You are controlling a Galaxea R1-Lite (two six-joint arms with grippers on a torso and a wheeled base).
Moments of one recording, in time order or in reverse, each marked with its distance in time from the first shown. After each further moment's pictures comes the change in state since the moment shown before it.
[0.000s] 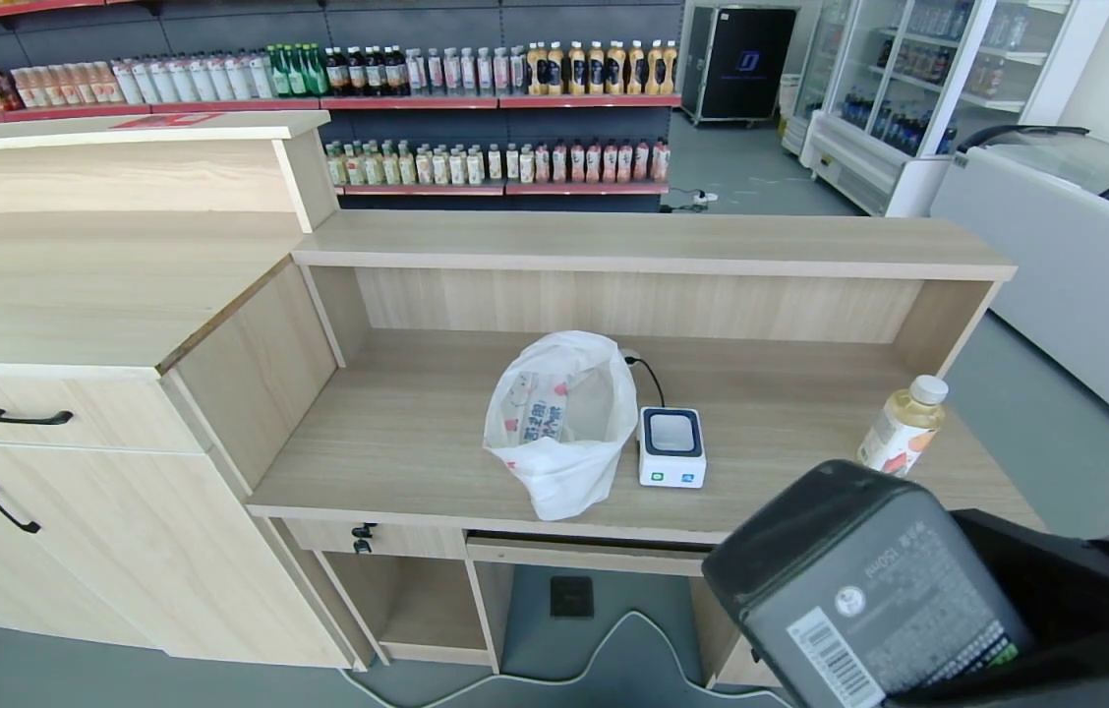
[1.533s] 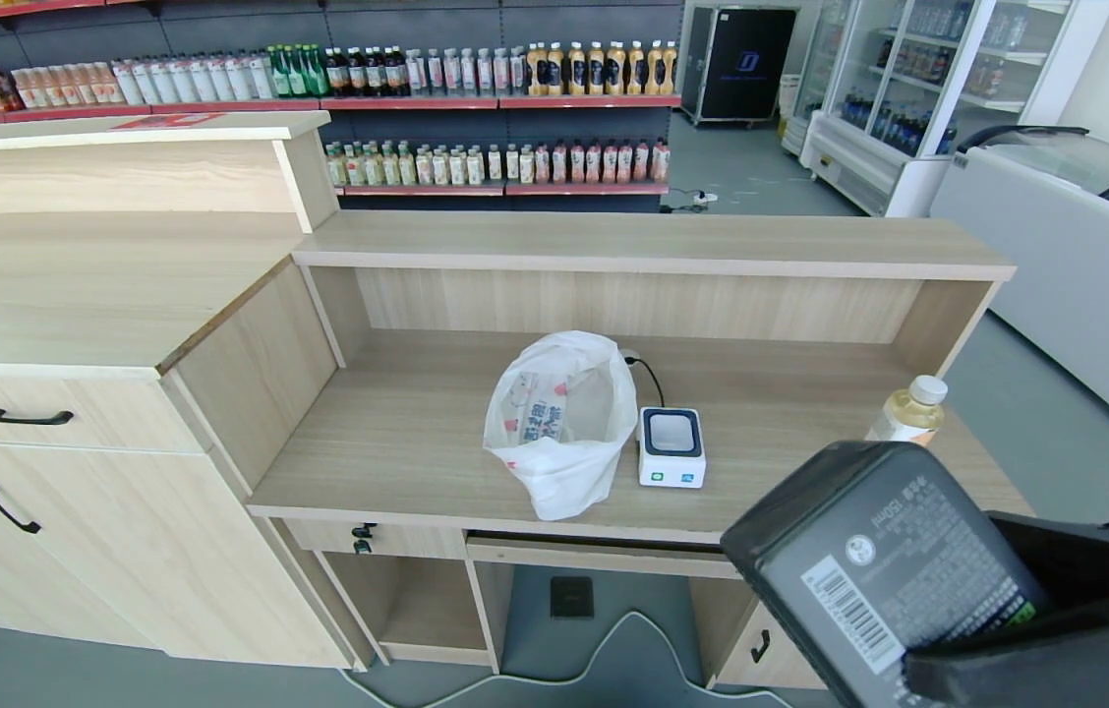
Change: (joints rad) left arm 0.000 0.000 0.000 0.000 0.000 0.000; right arm -0.035 -0.027 -0.033 0.073 -0.003 0.154
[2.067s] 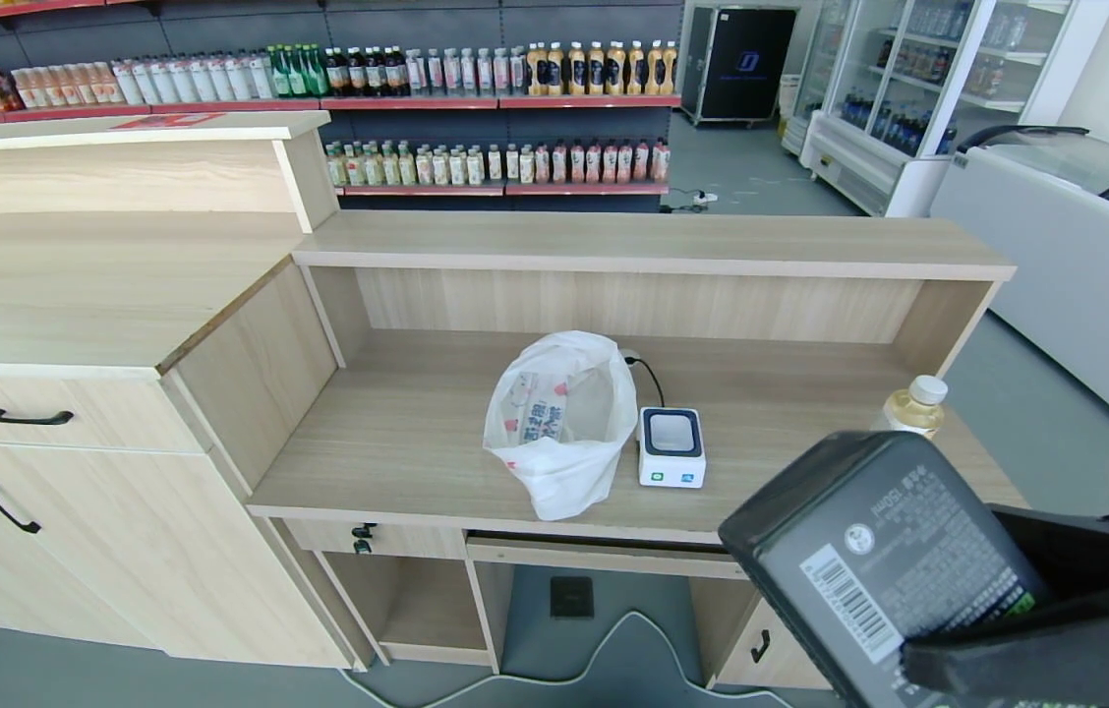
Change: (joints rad) left arm 0.000 0.000 0.000 0.000 0.000 0.000; right arm 0.001 0.004 -0.006 -0.010 -0.002 0.006
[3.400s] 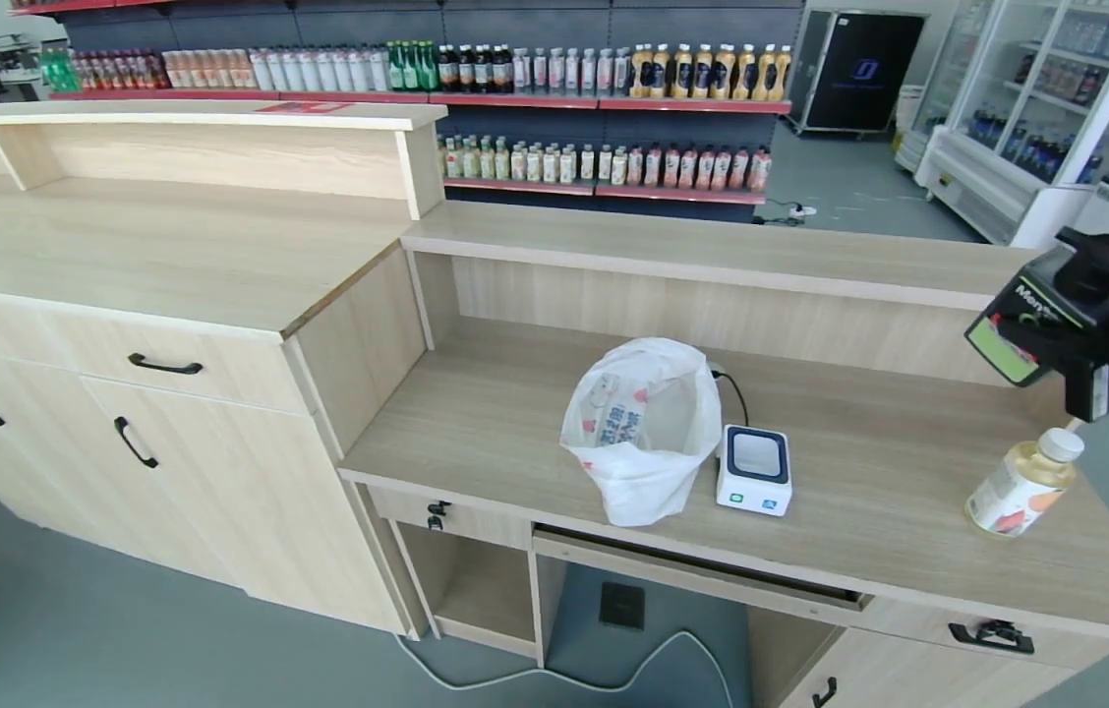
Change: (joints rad) left arm 0.000 0.000 0.000 0.000 0.000 0.000; right arm -0.686 0.145 -0.192 0.114 -0.770 2.071
